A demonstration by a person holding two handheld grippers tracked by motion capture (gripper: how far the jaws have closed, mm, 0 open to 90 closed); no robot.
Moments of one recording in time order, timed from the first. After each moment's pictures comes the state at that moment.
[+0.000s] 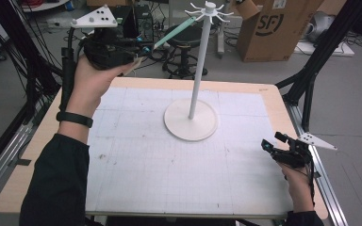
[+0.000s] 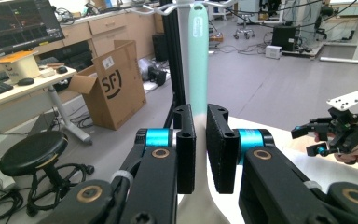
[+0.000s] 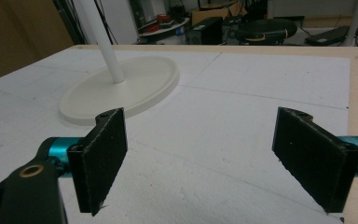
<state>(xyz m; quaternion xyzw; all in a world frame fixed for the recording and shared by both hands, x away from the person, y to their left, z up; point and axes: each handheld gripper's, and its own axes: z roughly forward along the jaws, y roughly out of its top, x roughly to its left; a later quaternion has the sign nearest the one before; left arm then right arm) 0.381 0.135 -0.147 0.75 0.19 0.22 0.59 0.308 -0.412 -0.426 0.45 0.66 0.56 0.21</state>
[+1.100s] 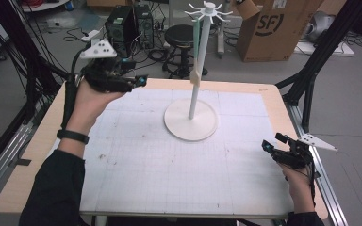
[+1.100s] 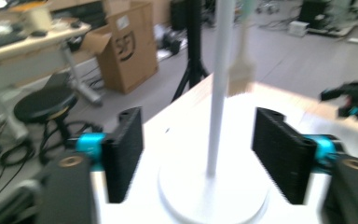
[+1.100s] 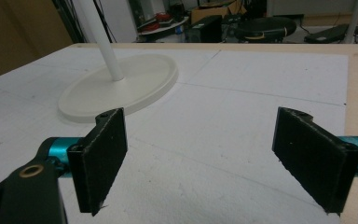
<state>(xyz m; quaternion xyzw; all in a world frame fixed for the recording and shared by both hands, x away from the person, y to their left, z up) 0.384 0.160 -0.221 0.77 0.25 0.22 0.55 0.307 -0.414 -0.428 0.45 0.67 0.56 0.21</state>
